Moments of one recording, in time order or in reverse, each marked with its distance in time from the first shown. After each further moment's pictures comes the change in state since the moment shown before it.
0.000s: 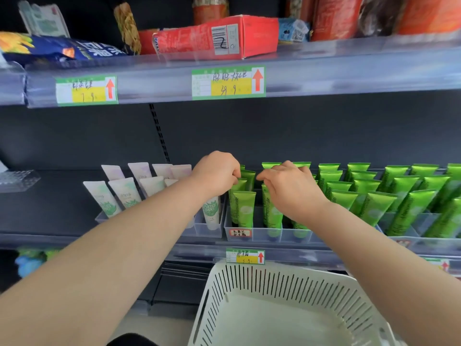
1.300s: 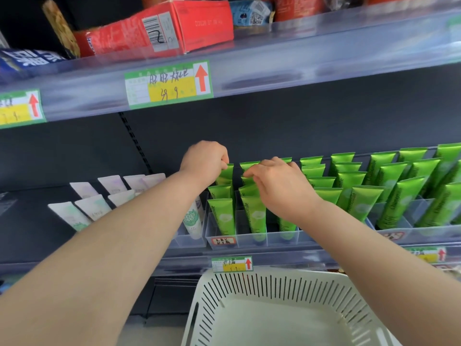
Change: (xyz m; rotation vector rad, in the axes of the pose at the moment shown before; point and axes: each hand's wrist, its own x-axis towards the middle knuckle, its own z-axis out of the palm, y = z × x) left_hand 0.058 0.015 0.012 0.070 0.058 -0.031; right_hand 0.003 0.030 0.004 0.130 0.070 0.032
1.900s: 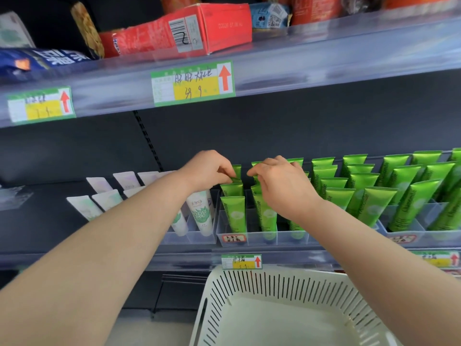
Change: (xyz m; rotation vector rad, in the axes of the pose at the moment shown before) left_hand -0.022 -0.032 -0.003 -0.299 -0.202 0.114; right_hand 0.008 -0.014 0.008 -0.043 0.021 -0.003
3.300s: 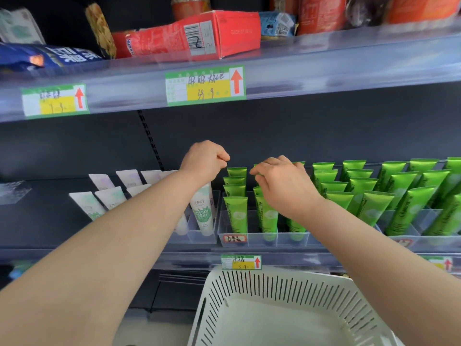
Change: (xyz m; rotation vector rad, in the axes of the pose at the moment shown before) left_hand 0.002 0.002 -0.004 -0.093 0.292 -0.230; right_hand 0.000 -0.006 -0.010 -0.032 -0.020 0.001
